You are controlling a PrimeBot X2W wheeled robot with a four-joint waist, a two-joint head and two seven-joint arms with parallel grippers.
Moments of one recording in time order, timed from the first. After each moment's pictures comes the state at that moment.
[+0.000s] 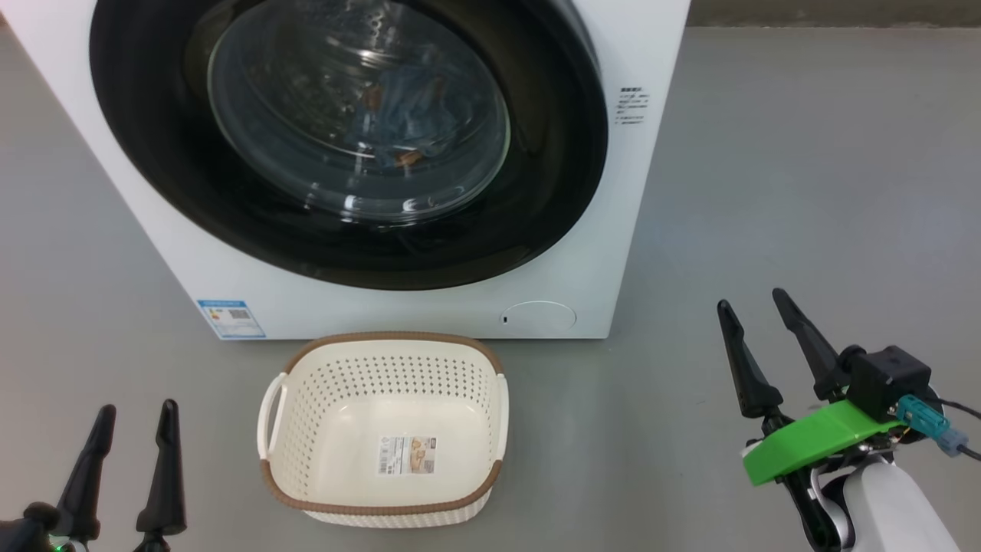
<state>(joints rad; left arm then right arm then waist) 0.04 0.23 -0.01 0.04 -0.45 -0.13 -0.25 -0.26 -0.15 0.05 0.27 0.27 0.13 -0.24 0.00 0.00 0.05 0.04</state>
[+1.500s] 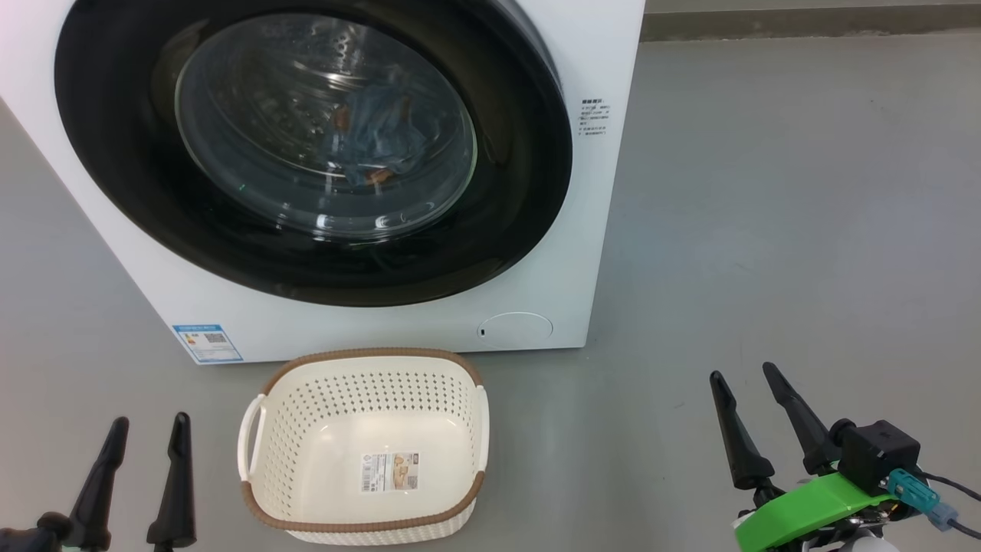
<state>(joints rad) 0.06 0.22 -0.02 0.04 -0.45 -0.13 -0.25 -0.08 -0.10 0.04 0.21 0.28 0.13 -0.25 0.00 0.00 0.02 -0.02</state>
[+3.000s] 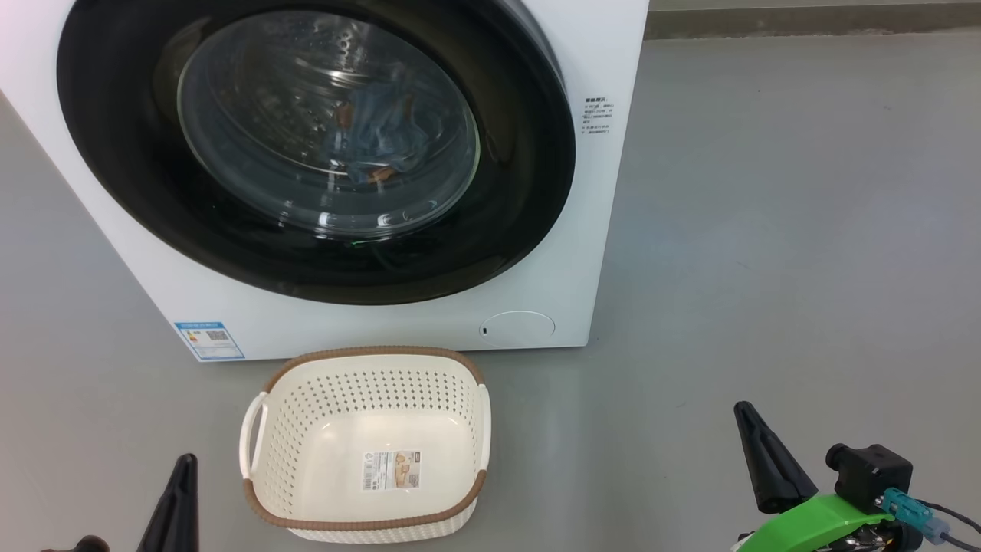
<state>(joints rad) 0.09 0.18 -0.06 0.12 -0.50 -0.13 -0.24 -0.06 -0.08 0.02 0.29 0.30 0.13 -0.23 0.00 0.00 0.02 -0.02</state>
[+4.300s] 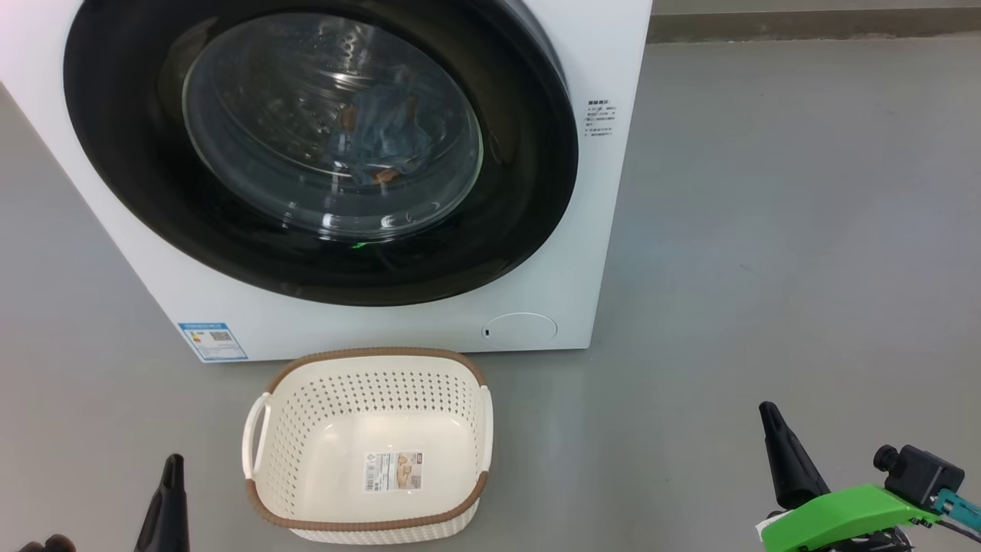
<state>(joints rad) 0.05 0.15 -0.03 0.17 -0.87 -0.13 -0.13 -0.06 -0.07 -0.02 0.29 0.71 0.13 -0.13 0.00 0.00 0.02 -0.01</state>
